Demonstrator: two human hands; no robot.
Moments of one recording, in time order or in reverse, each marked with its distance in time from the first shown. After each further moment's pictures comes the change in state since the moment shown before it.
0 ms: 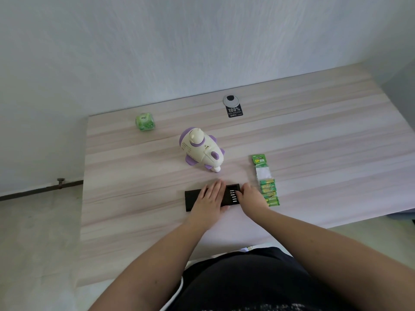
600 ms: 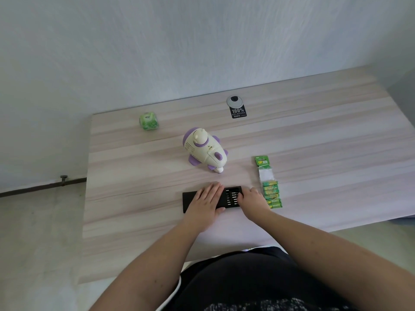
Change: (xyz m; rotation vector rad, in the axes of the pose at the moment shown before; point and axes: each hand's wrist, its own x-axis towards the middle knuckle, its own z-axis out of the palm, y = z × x) left_hand -0.013 -0.020 0.005 -0.049 0.044 0.002; right_hand -0.003 0.004 0.002 -0.658 -0.110 -0.340
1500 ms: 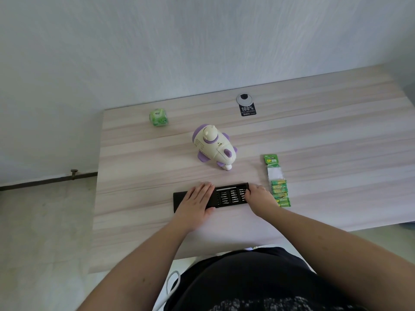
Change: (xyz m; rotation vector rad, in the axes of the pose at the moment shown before) left_hand -0.033 -0.043 -0.006 0.053 -0.035 -0.010; right_hand 0.006 0.002 -0.002 0.160 0.102 0.014
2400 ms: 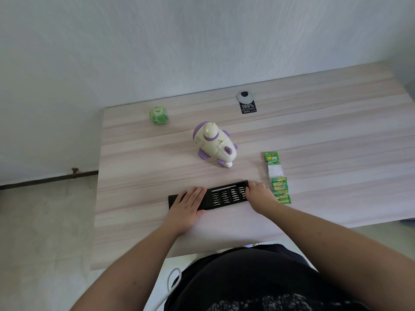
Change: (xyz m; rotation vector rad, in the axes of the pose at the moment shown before) left_hand -0.028 -0.016 -0.005 -0.017 -0.101 -0.042; right_hand -0.002 -0.002 -0.004 -0.224 -0.128 -0.052
